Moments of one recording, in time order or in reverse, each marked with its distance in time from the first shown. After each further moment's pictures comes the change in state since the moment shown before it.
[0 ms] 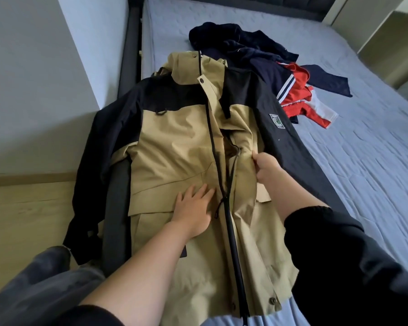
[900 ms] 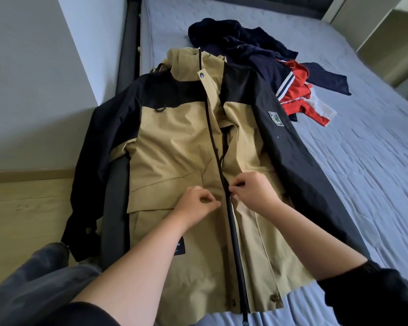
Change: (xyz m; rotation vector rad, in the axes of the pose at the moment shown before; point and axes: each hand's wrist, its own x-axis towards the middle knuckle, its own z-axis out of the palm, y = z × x) left_hand -0.004 0.006 -0.012 -0.723 0.078 -0.061; right_hand -0.066 0.056 -0.022 -1.086 -0.164 -0.809
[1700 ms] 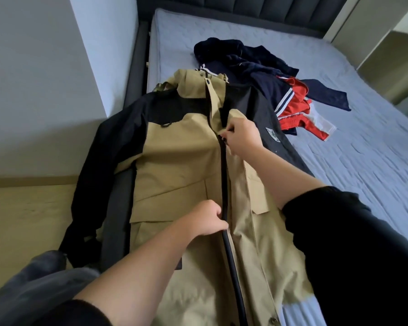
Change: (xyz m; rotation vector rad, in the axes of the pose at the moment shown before) left_hand -0.002 0.038 0.006 0.253 -0.222 -0.131; right_hand 0.099 -0.071 -0.061 0.034 0.245 -0.058
